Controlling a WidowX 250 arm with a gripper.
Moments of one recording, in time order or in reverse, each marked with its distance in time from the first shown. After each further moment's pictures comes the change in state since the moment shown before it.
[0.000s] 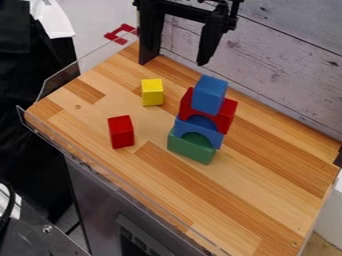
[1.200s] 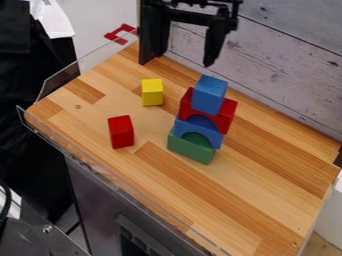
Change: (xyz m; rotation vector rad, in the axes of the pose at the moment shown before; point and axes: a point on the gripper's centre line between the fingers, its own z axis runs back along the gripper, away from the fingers) arm 0.015 -0.011 -0.013 -0.076 0.057 -0.024
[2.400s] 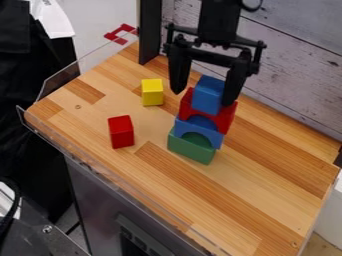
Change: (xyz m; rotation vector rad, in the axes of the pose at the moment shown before) arm -0.008 -0.020 -0.037 0.011 0.105 -0.047
